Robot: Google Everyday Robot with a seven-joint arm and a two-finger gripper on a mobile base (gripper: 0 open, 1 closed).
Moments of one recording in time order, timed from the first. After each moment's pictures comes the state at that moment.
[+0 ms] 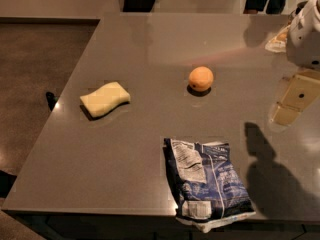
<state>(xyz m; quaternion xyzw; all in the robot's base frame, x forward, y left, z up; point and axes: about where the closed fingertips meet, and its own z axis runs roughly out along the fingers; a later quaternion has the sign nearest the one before) 0.438 -0.216 0.978 -0.60 0.78 -0.04 0.16</state>
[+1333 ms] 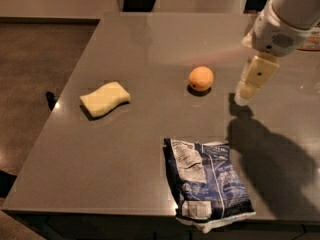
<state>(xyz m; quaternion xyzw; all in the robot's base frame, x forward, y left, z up) 0.529 -0.203 0.946 -0.58 0.80 0.00 0.17</state>
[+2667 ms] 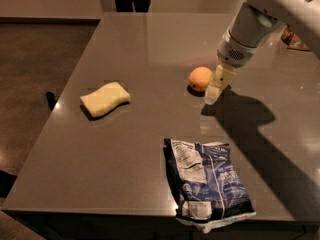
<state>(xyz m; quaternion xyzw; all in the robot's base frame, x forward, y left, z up) 0.614 -0.174 0.864 -0.55 0.82 0.04 0.15</state>
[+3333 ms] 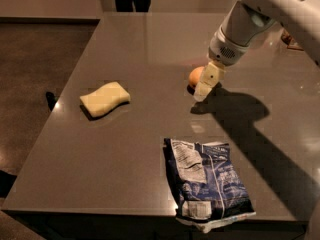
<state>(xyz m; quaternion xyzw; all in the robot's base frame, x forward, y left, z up) 0.622 -0.145 0.863 -0.56 0.81 0.08 0.17</state>
